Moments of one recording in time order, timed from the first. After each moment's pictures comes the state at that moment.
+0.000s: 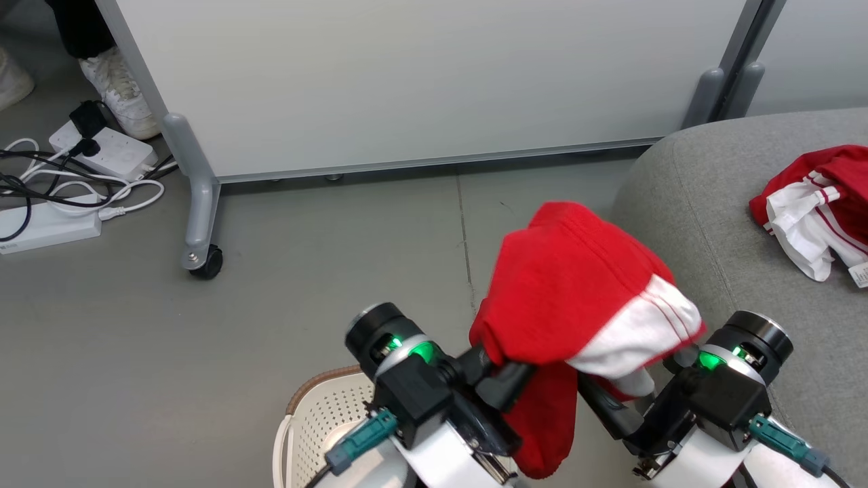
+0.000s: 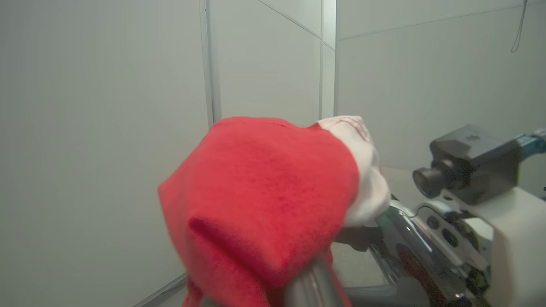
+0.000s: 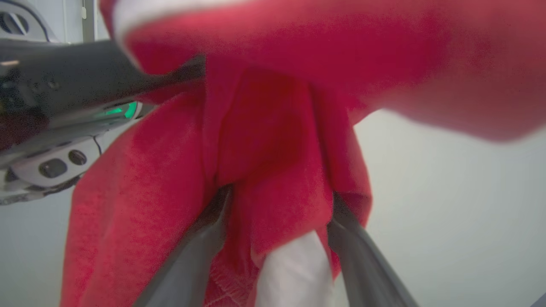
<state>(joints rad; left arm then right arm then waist) -0.32 0.05 -0.71 0.02 -0.32 -0.13 -0.26 -0.25 -0.45 0.62 -0.05 0.26 0.13 -0.26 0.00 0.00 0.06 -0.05</state>
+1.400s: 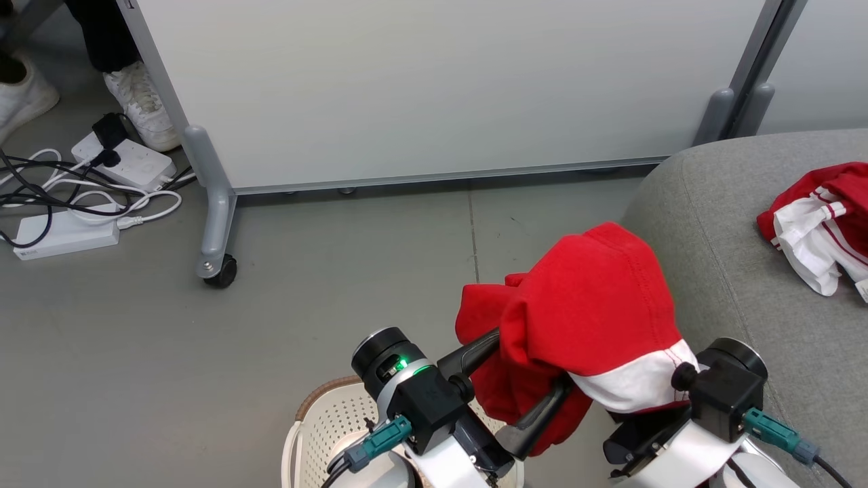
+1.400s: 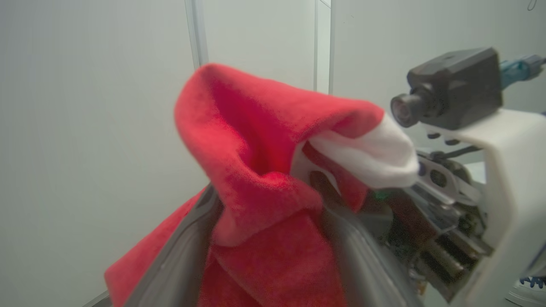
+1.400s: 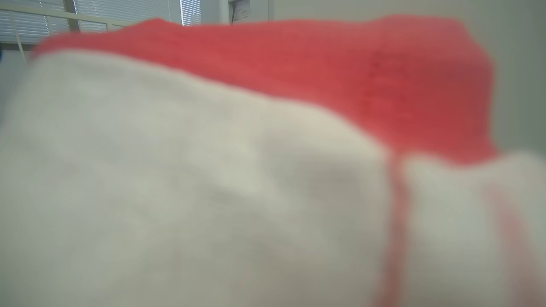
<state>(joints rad) -0.33 0.08 -0.79 0.14 -0.33 -0.13 -0.26 -0.20 -0.35 0.59 0.01 0.39 0.13 -0.26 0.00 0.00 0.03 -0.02</state>
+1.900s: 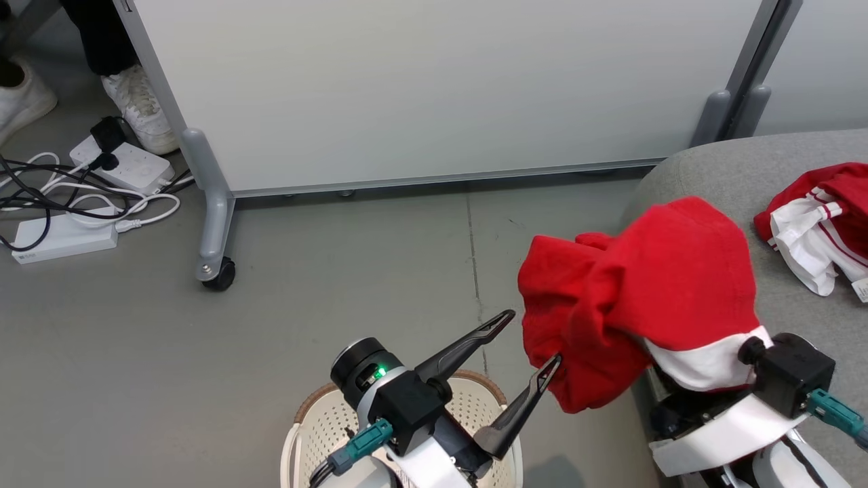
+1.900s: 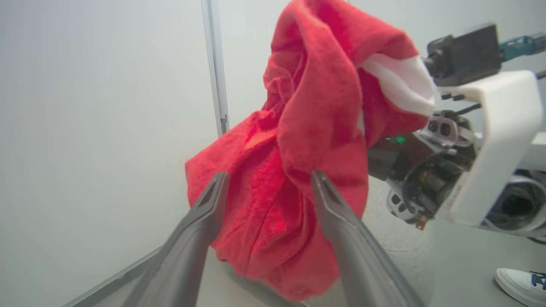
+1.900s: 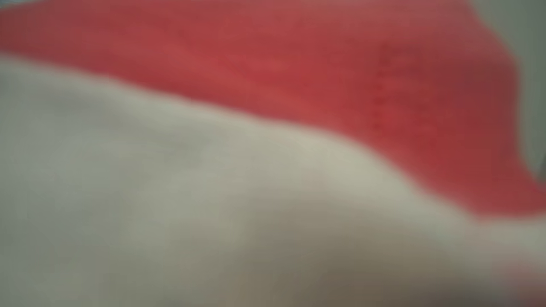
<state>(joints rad) -0.30 0.08 -0.74 0.16 -0.32 -0.13 -0.26 -0.16 -0.31 0.41 0.02 0.42 0.13 -0.26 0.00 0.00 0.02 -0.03</state>
